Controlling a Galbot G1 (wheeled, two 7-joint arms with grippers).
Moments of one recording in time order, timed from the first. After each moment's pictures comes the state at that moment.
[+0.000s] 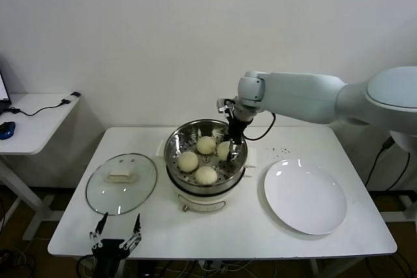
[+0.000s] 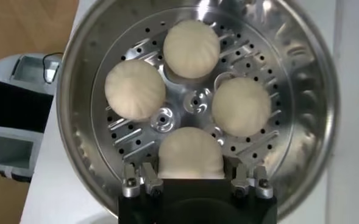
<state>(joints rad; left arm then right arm) 1.85 -1.54 -0.64 -2.11 0.02 -0.05 0.02 0.68 1.30 -1.71 1.03 0.88 -0.32 -0.99</state>
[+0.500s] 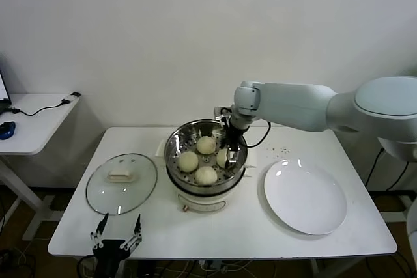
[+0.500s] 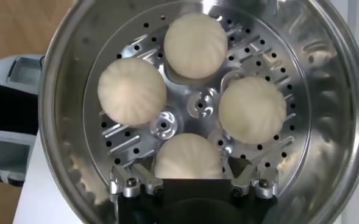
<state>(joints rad) 1.85 -1.54 -0.64 -2.10 0.03 -0.05 0.02 0.65 1.30 -1.69 1.03 0.88 -0.32 -0.96</state>
